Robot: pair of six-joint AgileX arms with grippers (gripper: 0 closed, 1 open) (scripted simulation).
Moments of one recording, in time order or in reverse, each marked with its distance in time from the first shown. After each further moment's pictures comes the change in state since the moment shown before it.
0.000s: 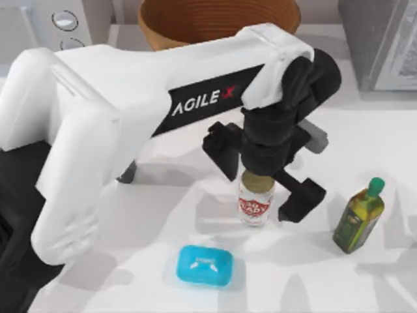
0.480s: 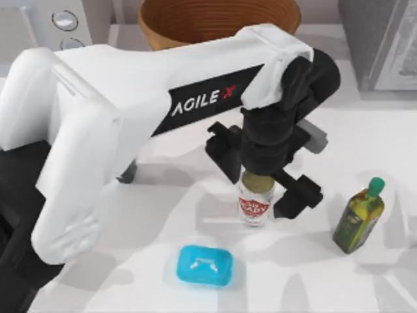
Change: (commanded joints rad) left arm 0.002 0.000 0.000 0.000 0.000 0.001; right arm 0.000 0.000 0.000 0.000 0.000 0.000
